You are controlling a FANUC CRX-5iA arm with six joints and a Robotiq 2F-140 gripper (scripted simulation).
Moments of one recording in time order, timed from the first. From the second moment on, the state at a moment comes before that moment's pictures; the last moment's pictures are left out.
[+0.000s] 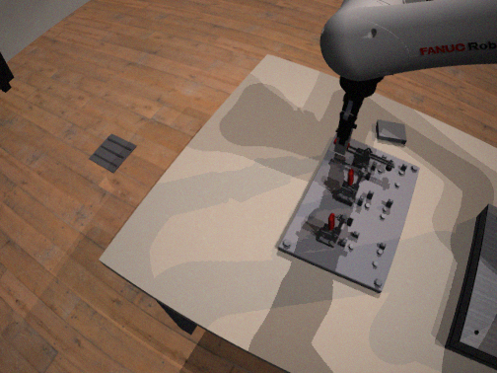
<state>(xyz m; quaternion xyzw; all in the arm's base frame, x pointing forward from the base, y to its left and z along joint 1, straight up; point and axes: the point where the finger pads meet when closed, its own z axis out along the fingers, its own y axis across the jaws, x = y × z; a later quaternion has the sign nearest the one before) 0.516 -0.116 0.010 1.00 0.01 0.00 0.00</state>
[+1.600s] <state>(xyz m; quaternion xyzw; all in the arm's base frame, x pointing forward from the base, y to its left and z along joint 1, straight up) 0.489 -0.116 0.038 1.00 0.01 0.00 0.00</state>
